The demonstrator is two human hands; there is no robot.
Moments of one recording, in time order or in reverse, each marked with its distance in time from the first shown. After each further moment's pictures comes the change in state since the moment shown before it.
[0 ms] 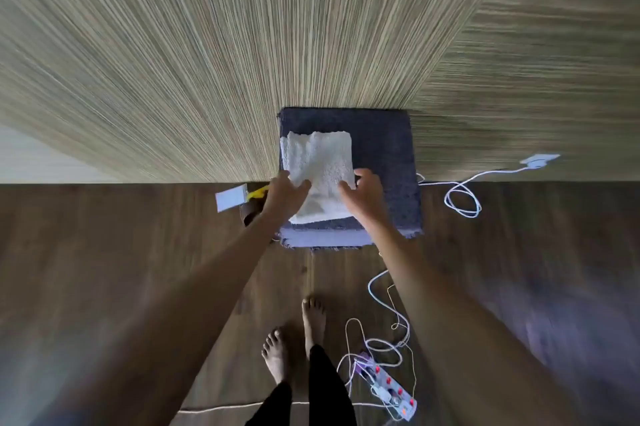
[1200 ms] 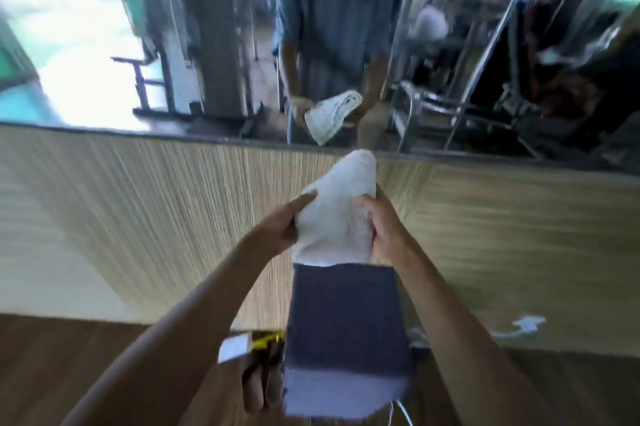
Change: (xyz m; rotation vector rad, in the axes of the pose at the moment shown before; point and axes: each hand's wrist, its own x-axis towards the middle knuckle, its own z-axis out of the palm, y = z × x) left_hand -0.132 0.184 -0.171 -0.871 -0.297 0.332; right_hand -0.092 -0.227 -0.195 0.766 -0.292 -0.423
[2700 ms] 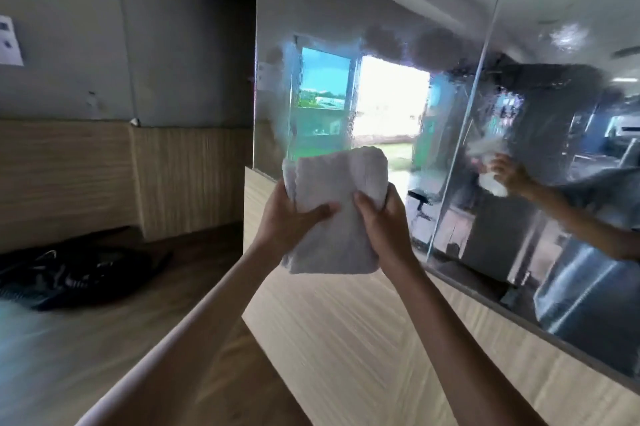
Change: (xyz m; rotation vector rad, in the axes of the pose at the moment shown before) left_hand -0.394 0.308 -0.548 0.462 1.070 0.966; right_hand 0.025 -0.074 0.784 -0.119 -0.478 -0.633
